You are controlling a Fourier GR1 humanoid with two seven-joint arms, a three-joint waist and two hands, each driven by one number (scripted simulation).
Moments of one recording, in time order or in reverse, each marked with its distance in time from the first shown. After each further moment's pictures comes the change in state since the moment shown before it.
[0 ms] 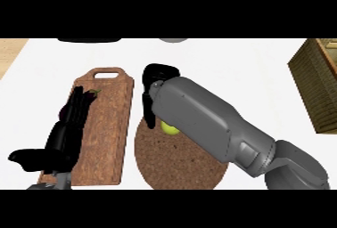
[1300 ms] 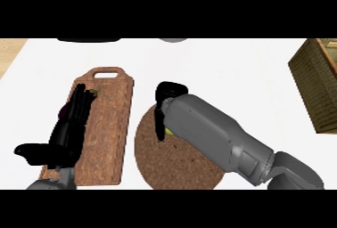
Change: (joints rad) left arm -0.025 -0.046 0.039 0.033 -0.035 -0.033 0.005; right arm 0.137 0.003 0.079 0.017 0.000 -0.054 -0.026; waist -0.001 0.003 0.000
